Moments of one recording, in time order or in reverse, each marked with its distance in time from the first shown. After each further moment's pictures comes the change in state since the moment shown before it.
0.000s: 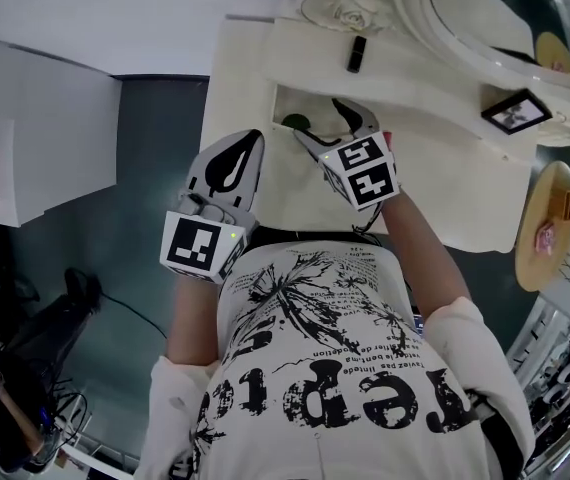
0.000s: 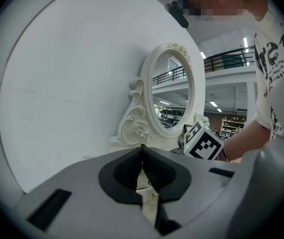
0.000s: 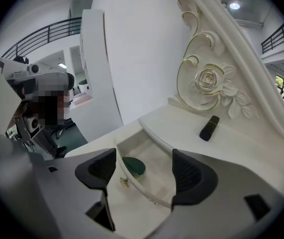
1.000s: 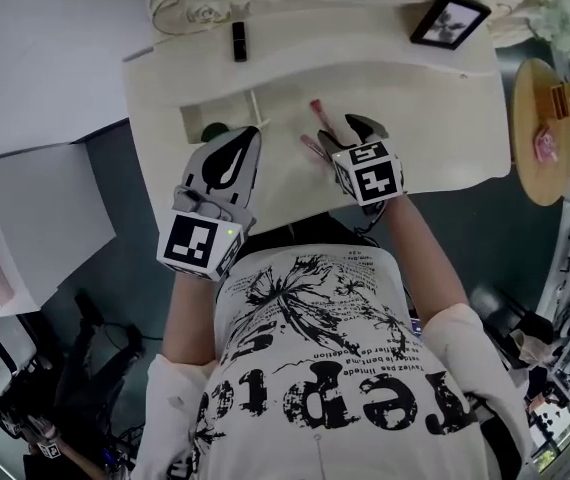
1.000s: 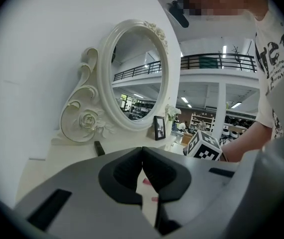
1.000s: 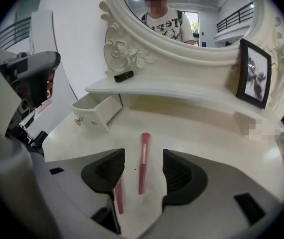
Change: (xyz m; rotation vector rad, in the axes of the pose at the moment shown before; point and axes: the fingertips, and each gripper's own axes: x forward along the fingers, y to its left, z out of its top) left arm 0.094 -0.118 -0.016 0.067 0.086 -0.337; right arm -0.098 -0.109 -0.168 0.365 0.155 -0.317
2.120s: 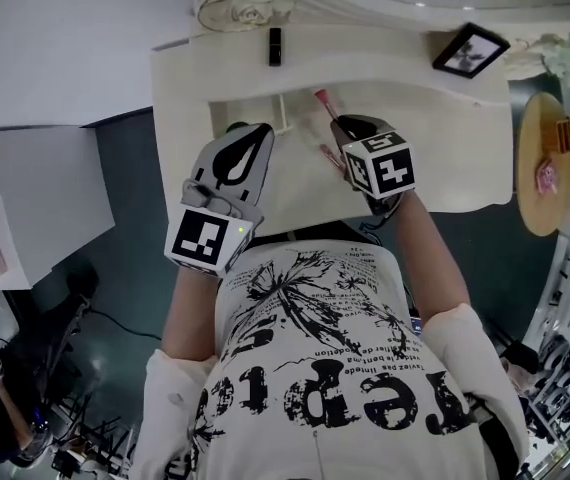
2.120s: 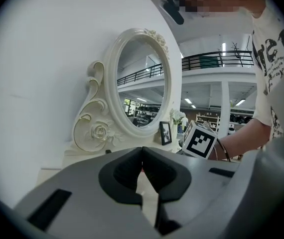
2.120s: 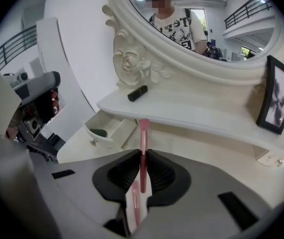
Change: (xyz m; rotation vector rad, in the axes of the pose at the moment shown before) left arm -0.022 0.015 0.021 0.038 -0.039 0.062; right arm -0.008 0.032 0.057 -0.035 -0.001 0.134
